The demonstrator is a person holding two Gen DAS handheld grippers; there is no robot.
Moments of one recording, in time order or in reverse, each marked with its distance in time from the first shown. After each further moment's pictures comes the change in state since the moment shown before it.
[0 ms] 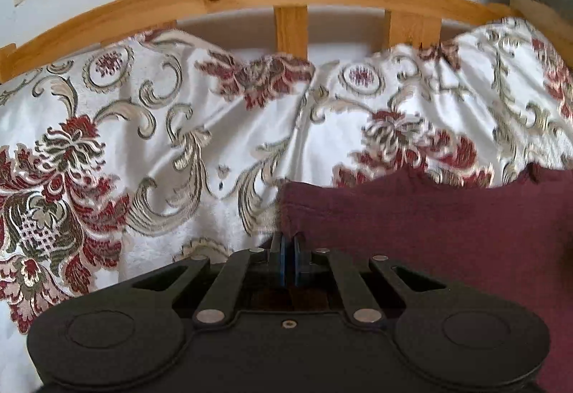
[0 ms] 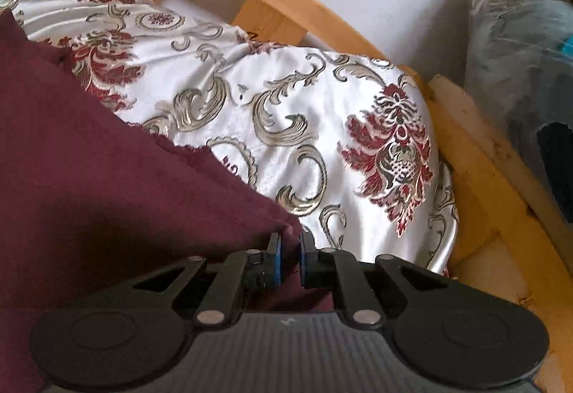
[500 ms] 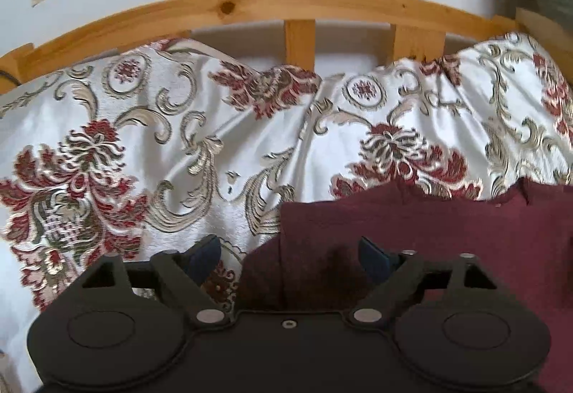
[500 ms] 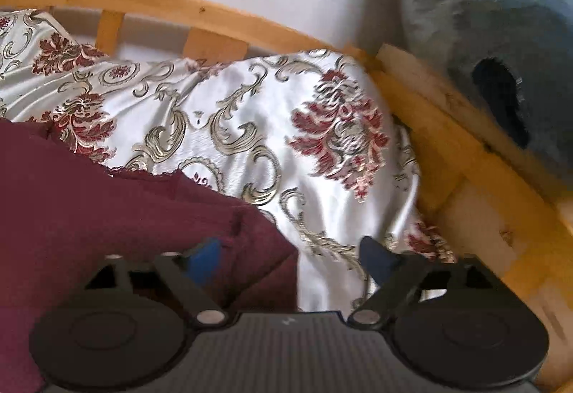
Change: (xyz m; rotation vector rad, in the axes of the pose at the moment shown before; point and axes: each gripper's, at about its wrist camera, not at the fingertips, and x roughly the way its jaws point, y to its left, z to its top) left arm -0.034 -0.001 0.008 -0.055 -0.024 0.026; right arm -0.056 -0.048 -0.011 0.239 -0.010 -0.004
